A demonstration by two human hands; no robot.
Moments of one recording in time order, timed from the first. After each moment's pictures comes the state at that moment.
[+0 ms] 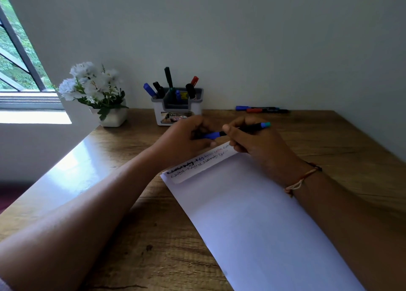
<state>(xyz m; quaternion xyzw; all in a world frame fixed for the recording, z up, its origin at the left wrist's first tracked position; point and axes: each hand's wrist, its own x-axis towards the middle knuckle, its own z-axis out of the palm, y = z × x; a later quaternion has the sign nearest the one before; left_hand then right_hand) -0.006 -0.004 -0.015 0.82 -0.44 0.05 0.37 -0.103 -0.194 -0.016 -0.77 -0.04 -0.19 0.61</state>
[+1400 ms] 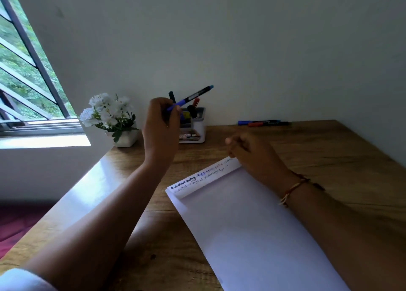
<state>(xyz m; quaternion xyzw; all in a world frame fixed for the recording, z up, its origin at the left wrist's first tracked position) -0.002 -0.003 0.017 0.71 -0.24 0.38 0.55 -0.093 -0.206 -0.027 -0.85 -0.01 -0.23 0.47</state>
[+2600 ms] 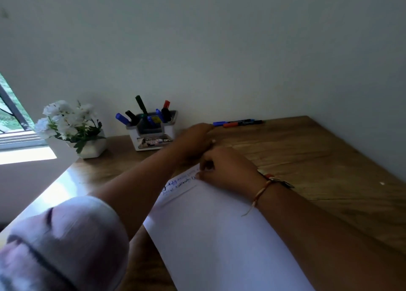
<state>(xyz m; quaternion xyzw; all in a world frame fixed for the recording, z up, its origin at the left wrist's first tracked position) 0.072 -0.135 -0.024 0.90 -0.40 0.05 0.16 -0.091 -0.212 -0.030 -0.96 -0.05 -0.14 0.24</state>
